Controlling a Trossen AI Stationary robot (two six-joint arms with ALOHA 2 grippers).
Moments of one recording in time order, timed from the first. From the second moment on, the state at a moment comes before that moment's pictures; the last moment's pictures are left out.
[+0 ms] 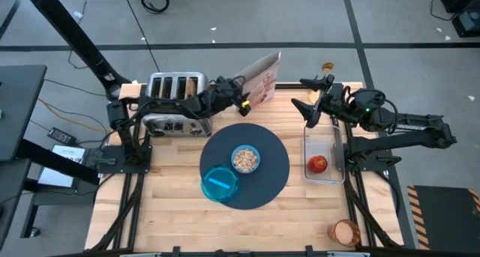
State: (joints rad) left arm 0.36 1.80 1.14 0.32 -0.40 -0.01; right arm -0.13 0.71 0.73 0.16 0.30 -0.03
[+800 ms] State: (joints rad) left arm 0.37 1.71 1.14 0.41 -0.37 -0.01; right arm -0.13 0.71 0.73 0.18 0.28 -0.01
